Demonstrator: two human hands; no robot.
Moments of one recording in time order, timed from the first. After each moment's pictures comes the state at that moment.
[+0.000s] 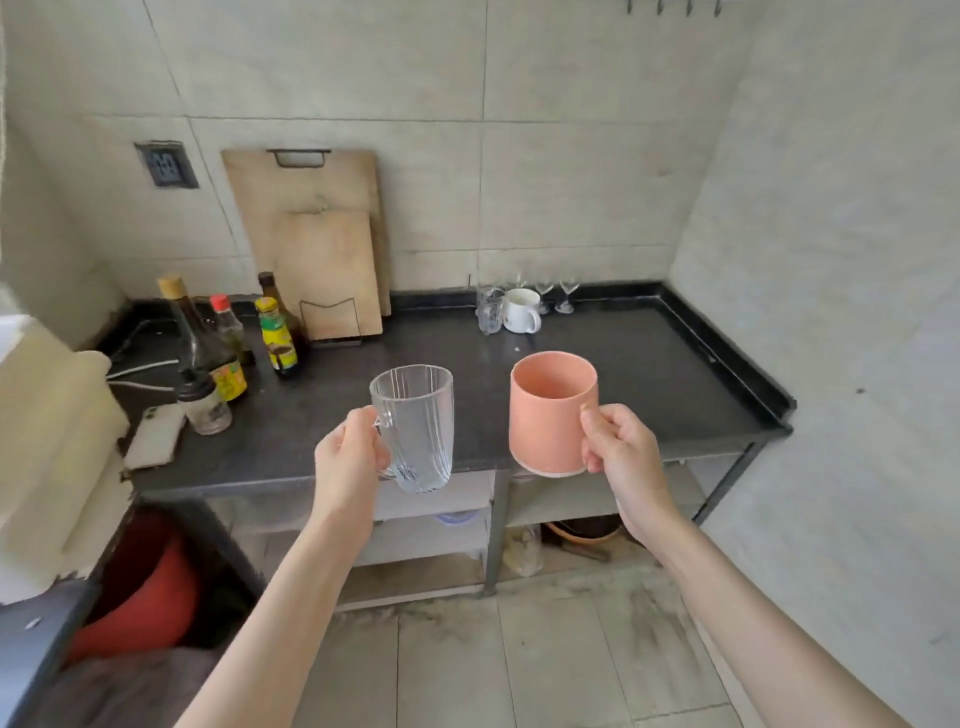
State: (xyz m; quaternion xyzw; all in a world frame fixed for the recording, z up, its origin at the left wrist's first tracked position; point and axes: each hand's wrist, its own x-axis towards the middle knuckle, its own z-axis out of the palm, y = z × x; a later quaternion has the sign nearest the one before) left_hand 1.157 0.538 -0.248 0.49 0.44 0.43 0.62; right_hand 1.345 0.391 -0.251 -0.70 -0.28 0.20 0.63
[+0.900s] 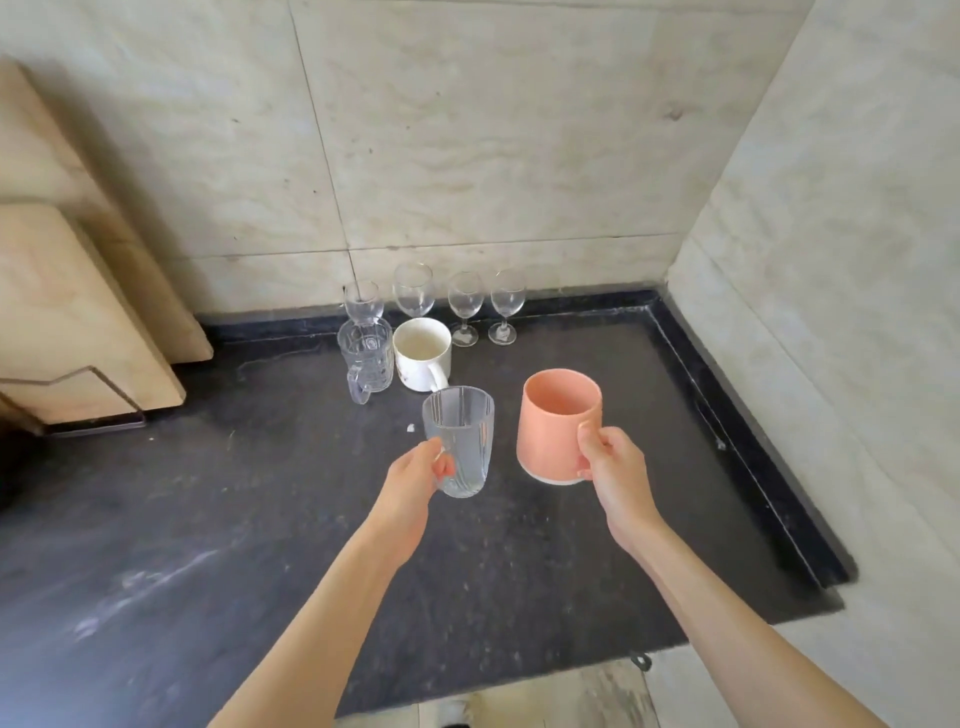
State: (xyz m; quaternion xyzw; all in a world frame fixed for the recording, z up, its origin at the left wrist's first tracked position) left_hand 1.607 0.712 -0.369 0.50 0.45 0.17 0.72; right_hand 1.767 0.586 -0.368 -0.79 -0.14 0.24 0.54
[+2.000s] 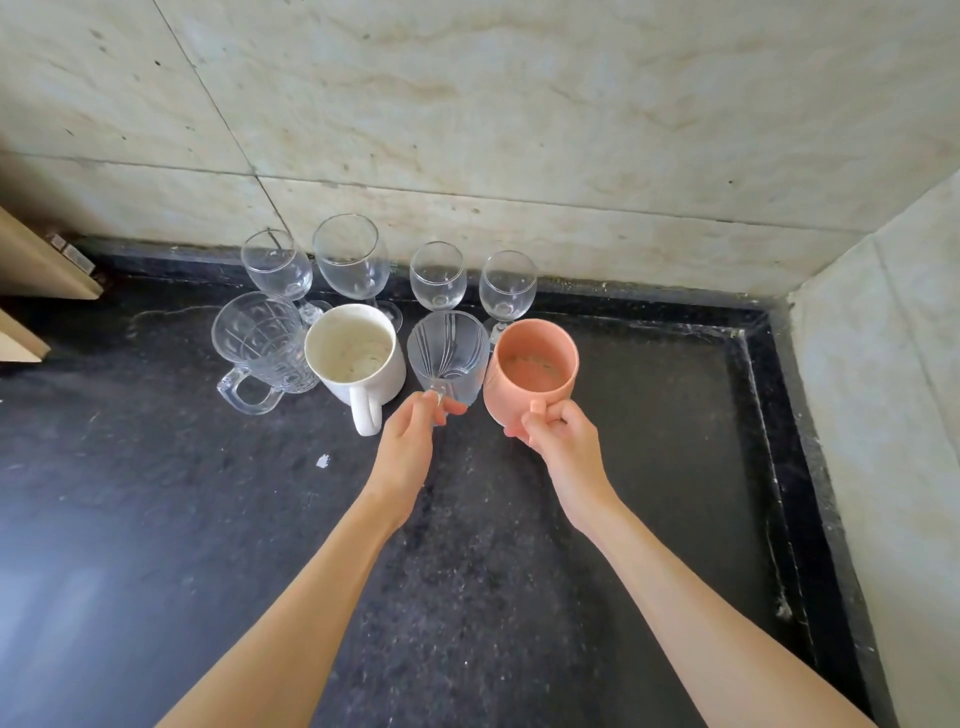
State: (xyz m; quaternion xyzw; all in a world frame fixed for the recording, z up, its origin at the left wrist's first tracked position) left_hand 1.793 0.801 -0.482 0.52 0.52 0.25 0.63; right_hand 1.936 0.724 -0.479 -0.70 -0.20 0.44 0.53
